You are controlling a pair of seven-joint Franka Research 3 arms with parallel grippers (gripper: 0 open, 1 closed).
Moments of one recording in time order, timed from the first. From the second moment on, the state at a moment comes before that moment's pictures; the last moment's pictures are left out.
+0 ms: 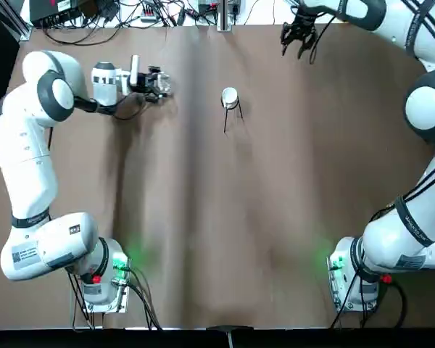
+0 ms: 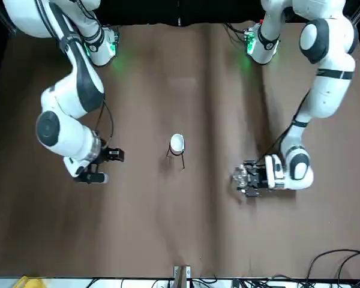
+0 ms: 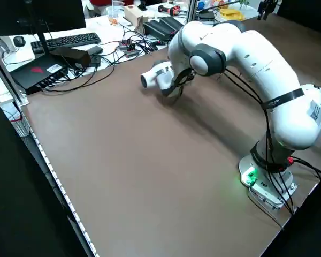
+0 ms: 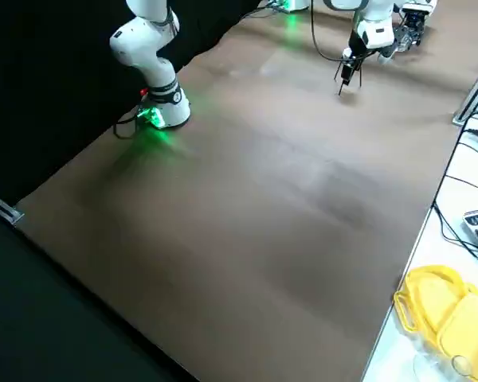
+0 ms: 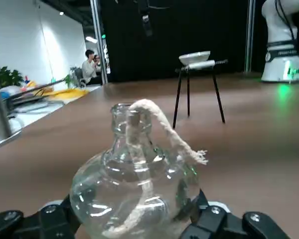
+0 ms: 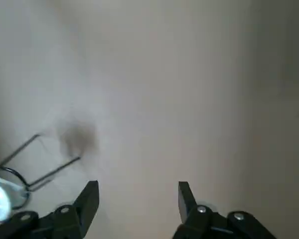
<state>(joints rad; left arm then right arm) 0.23 1.04 -0.30 -1.52 -1.25 1.82 2.59 -0.05 0.44 0.41 -1.54 0.00 1.89 0.36</state>
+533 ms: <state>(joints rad) 0.07 1.04 -0.31 -1.57 -1.36 1.90 2.59 -0.15 0.37 0.41 -1.54 -0.01 1.85 0.25</state>
